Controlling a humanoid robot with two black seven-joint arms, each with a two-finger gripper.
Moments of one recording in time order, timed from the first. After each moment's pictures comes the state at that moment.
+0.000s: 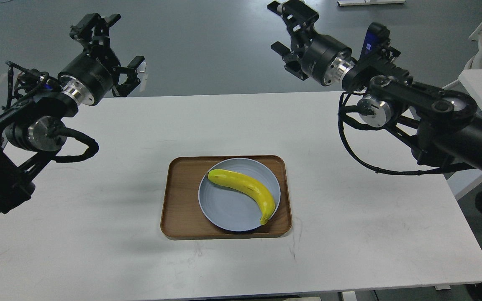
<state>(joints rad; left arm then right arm) -0.84 0.50 -0.66 -1.04 0.08 -0.10 -0.23 1.14 -0.36 0.40 0.98 -0.09 0.01 0.16</state>
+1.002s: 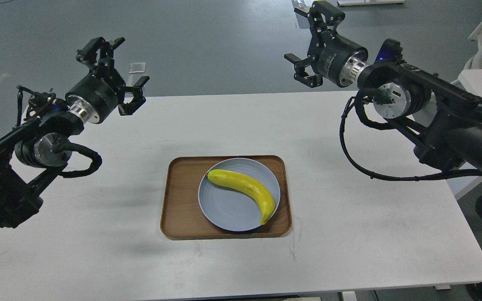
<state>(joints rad) -0.76 0.48 -0.70 -1.03 0.05 -0.15 -0.20 1.08 -0.38 0.41 0.97 -0.02 0.09 0.06</state>
